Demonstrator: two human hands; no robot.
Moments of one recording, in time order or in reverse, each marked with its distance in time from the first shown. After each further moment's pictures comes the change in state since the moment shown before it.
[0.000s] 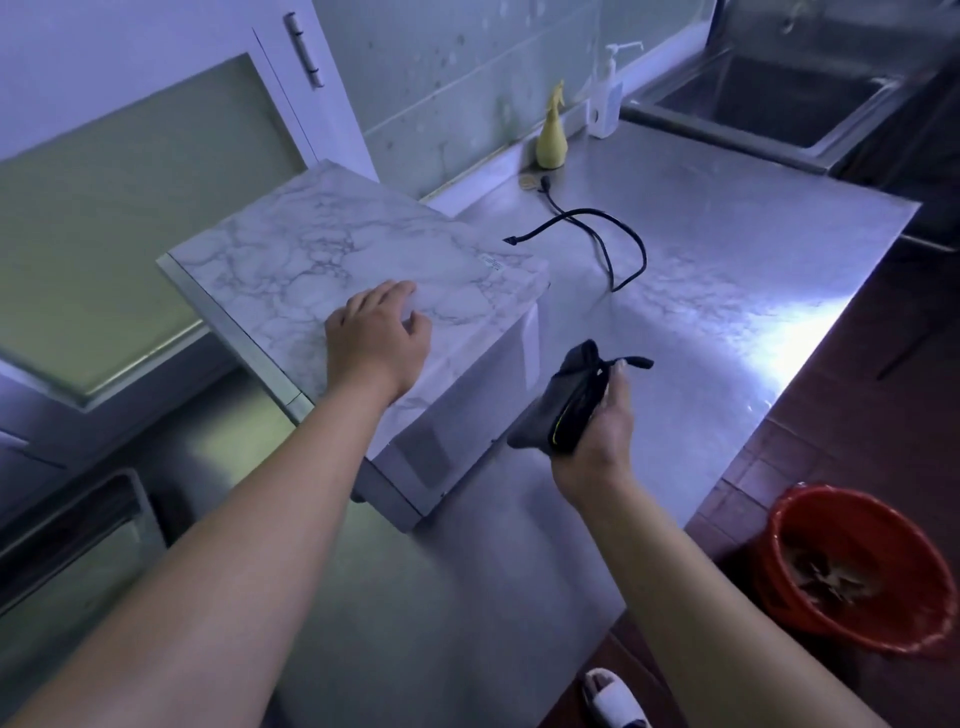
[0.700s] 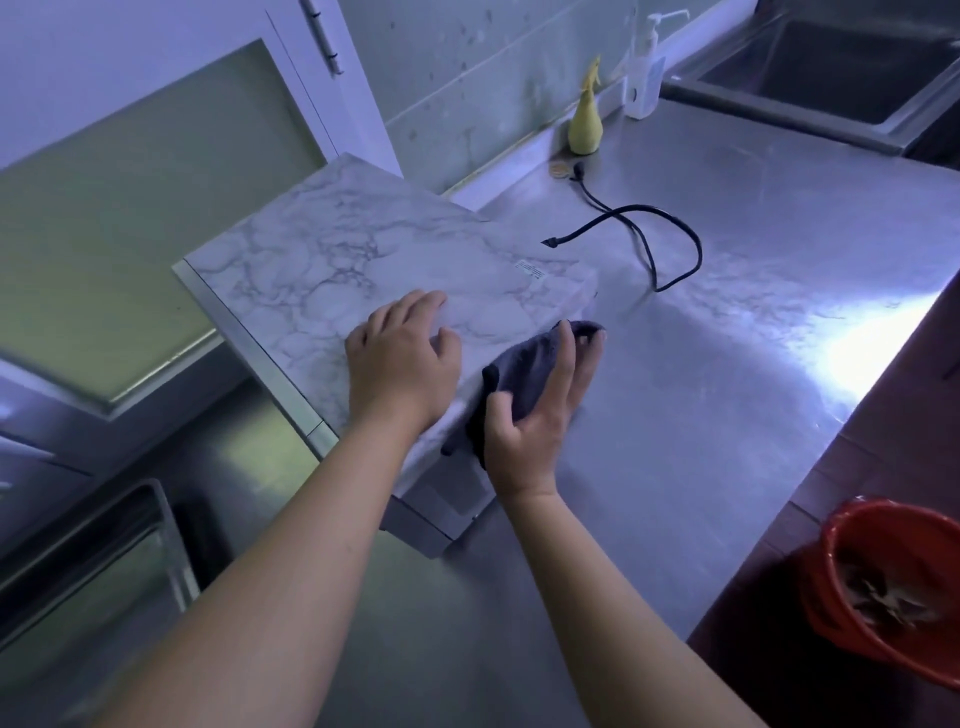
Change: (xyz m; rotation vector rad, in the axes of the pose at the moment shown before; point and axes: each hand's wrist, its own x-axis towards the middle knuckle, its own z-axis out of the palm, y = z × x) left_hand 0.006 -0.008 0.009 -0.006 0.021 -0.008; right_hand 0.031 0.087 0.055 -0.755 -0.087 -0.886
